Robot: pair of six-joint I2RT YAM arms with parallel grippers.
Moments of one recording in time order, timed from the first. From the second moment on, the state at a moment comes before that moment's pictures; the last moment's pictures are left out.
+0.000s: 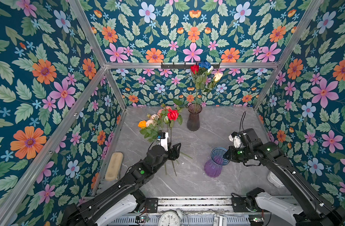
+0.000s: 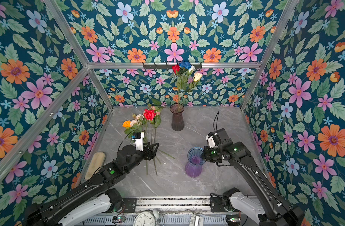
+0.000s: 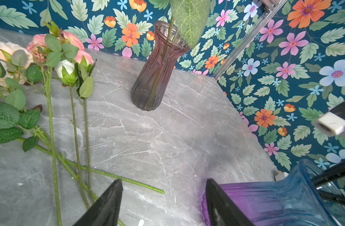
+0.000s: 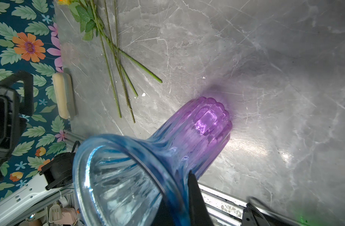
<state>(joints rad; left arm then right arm) -0.82 0.83 0.56 -0.07 -0.21 -0.55 0.41 1.00 1.05 -1.09 -0.34 0.55</state>
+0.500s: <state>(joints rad) -0.76 0.81 0.55 -0.10 -0.22 -0.57 0.41 0.99 1.15 -1.09 -0.32 0.54</state>
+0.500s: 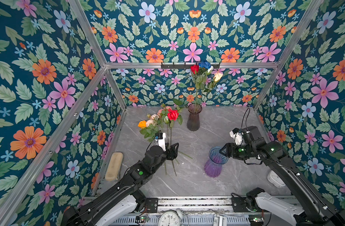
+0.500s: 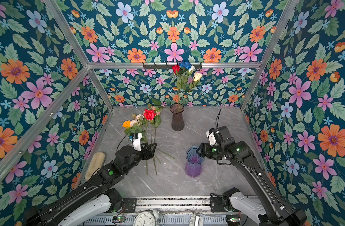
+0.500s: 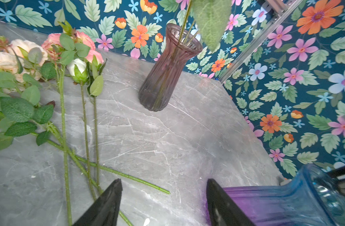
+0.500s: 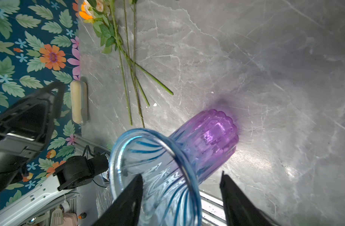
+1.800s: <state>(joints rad) -0.27 1.83 1.07 -0.06 -0.02 -0.39 0.40 0.28 0.43 -0.89 -0.01 0.82</state>
